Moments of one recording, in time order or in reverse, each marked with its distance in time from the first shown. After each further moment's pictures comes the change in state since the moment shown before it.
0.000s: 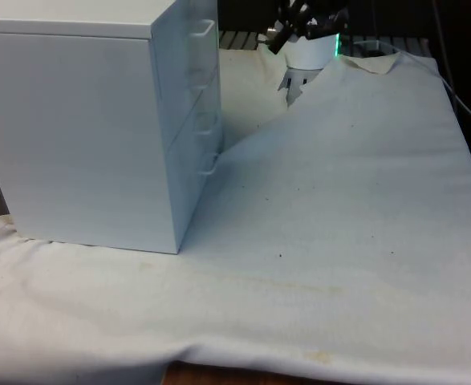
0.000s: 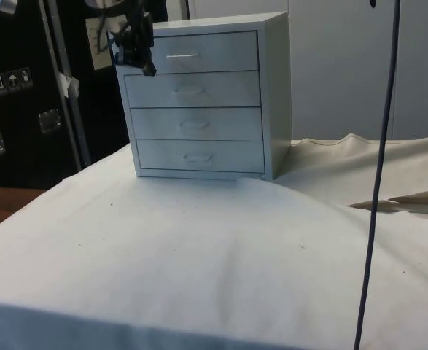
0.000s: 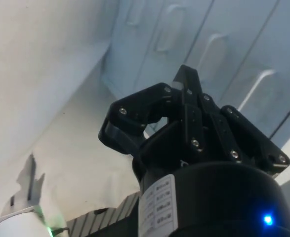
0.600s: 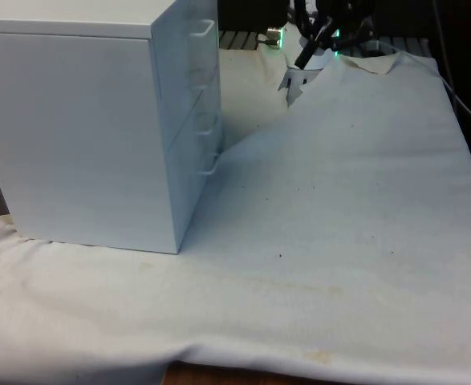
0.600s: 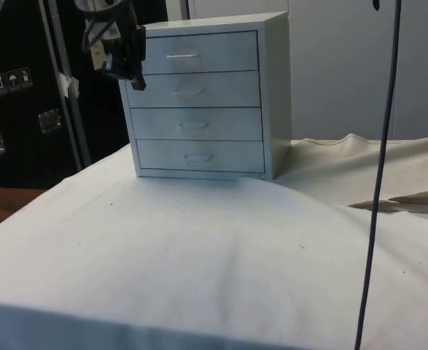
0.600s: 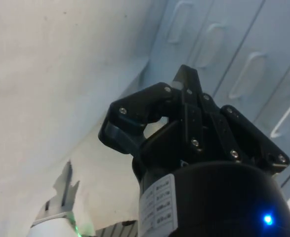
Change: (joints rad) arm 0.000 0.009 0.021 -0.001 0.114 0.054 0.000
